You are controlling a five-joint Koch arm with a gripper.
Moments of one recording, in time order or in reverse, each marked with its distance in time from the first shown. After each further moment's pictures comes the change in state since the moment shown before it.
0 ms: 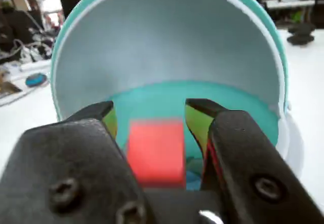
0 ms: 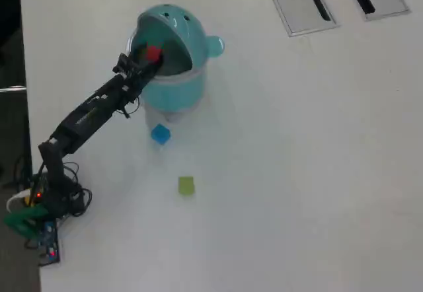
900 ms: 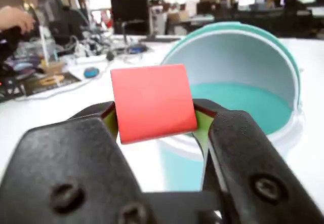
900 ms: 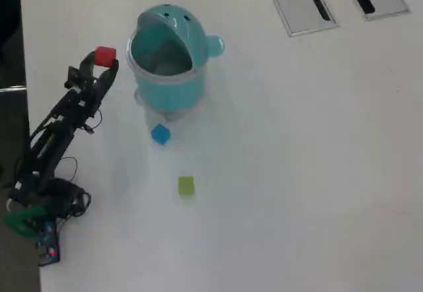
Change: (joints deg) arm -10.2 33.5 21.7 11.7 0.9
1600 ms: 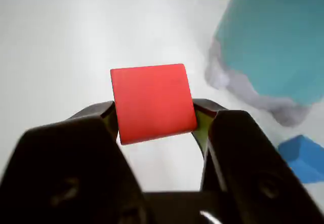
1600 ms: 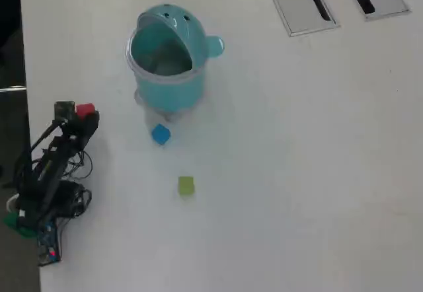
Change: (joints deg) arm -15.4 15.9 36.2 9.7 -15.9
